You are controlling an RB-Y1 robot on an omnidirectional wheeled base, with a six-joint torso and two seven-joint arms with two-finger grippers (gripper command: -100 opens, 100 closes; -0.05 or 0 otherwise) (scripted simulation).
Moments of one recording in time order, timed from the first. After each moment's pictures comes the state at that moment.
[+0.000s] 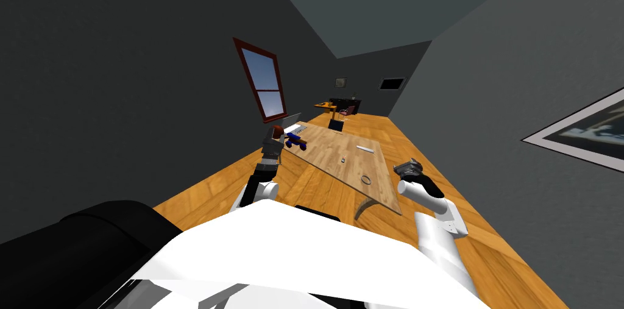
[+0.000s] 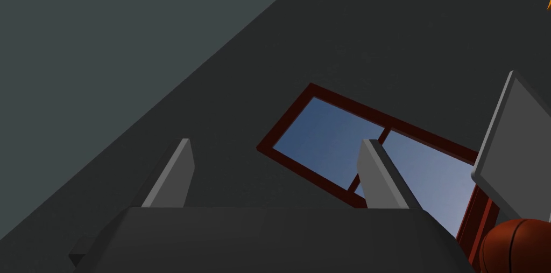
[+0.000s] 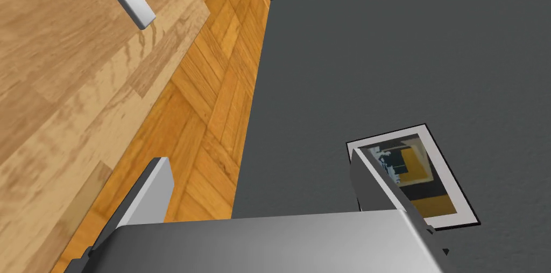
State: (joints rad) left arm 0.47 0.03 -0.04 -2.26 0.07 -0.37 0.12; right arm -0.14 -0.24 -0.51 -1.48 -0.06 0.34 -0.47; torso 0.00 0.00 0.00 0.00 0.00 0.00
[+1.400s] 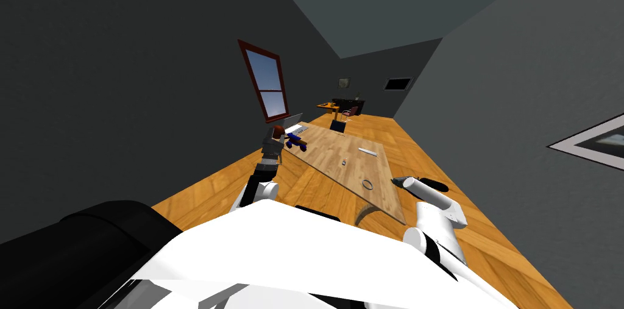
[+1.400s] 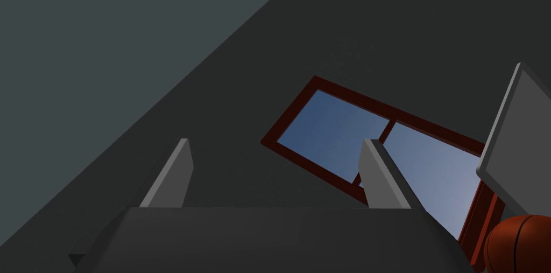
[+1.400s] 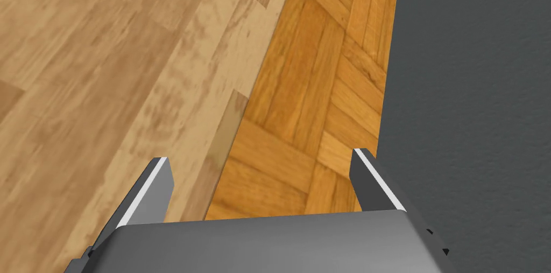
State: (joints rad) left arm 0.47 0.03 -0.04 -2.26 0.07 -0.37 0.12; right arm -0.35 -0.30 -0.74 -1.11 -0.08 0.69 -0.61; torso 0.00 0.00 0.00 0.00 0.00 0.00
